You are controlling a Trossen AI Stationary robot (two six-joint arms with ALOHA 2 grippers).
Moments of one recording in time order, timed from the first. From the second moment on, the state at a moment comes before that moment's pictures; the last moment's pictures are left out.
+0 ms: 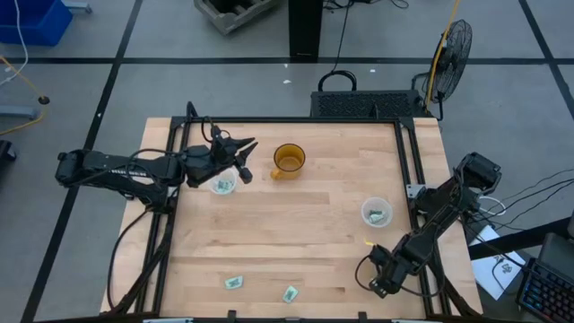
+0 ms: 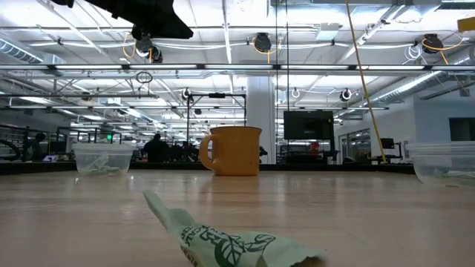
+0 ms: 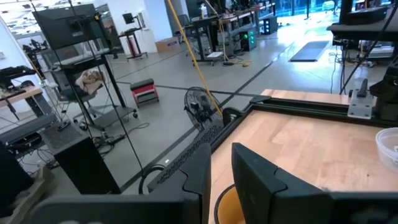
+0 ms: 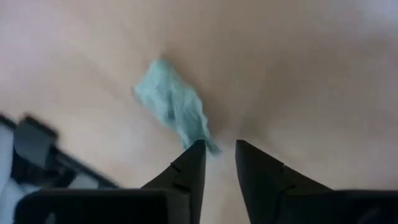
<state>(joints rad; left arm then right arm) 0.03 1.06 0.72 0.21 -0.60 0.10 0.91 1.53 0.72 -0.44 -0.26 1.82</state>
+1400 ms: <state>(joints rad) 0.03 1.06 0.72 0.24 -0.60 0.10 0.61 1.03 0.73 -1.18 0.11 1.52</state>
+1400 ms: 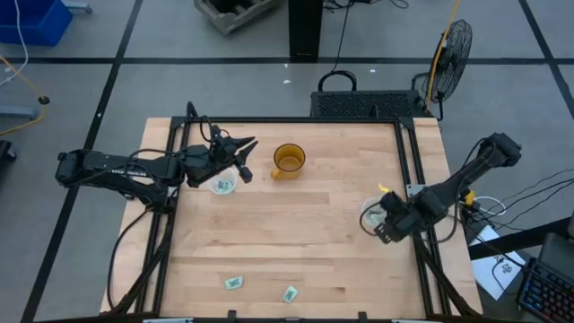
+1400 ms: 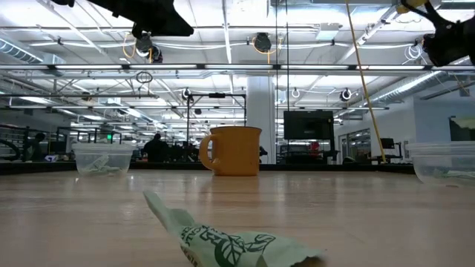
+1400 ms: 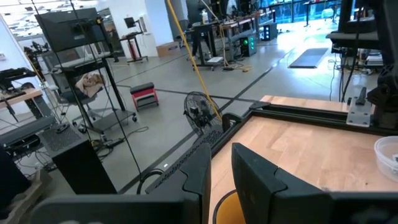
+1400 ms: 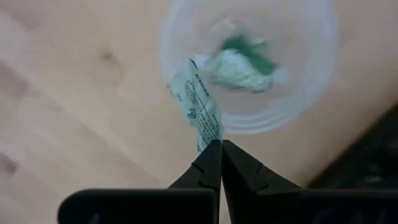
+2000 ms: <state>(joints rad) 0.06 1.06 0.72 0.24 -0.60 0.14 0.32 1.11 0.67 -1.12 0.06 1.20</state>
